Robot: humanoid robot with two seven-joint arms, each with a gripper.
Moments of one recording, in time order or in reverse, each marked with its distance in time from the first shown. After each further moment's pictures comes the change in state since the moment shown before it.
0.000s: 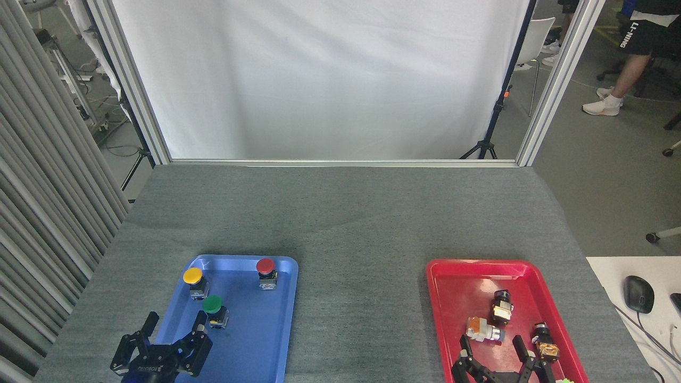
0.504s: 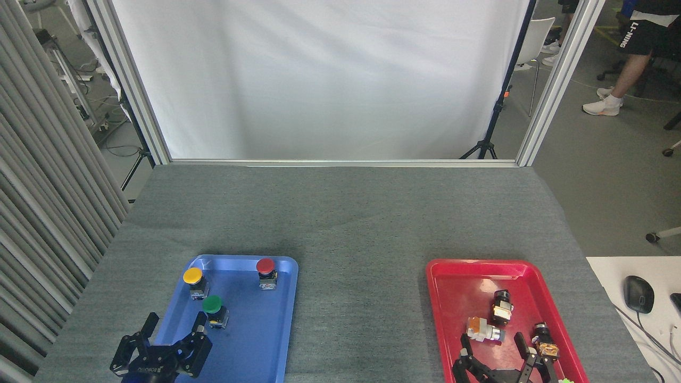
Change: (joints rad) left arm 0.003 0.000 0.001 -0.001 0.001 -0.002 0.003; right arm -0.008 0.003 -0.011 -0.002 0.060 -0.008 0.005
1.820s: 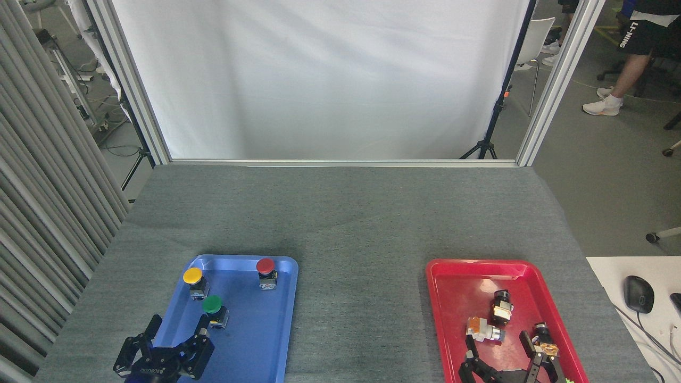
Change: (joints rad) left arm -0.014 0.000 0.000 0.040 -0.011 -0.022 -0.003; right arm 0.006 -0.002 -0.052 -0.011 0.016 -0.089 -0.009
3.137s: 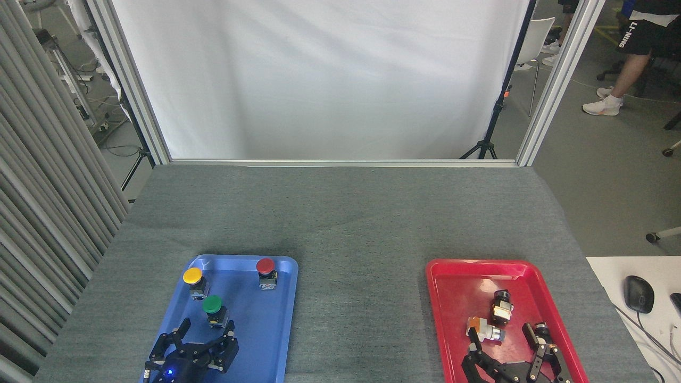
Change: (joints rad) left arm -0.220 -0.020 -0.111 0.392 -0.126 0.029 0.002; right arm -0.025 0.003 -0.029 -0.007 -0.002 -0.032 -0.002
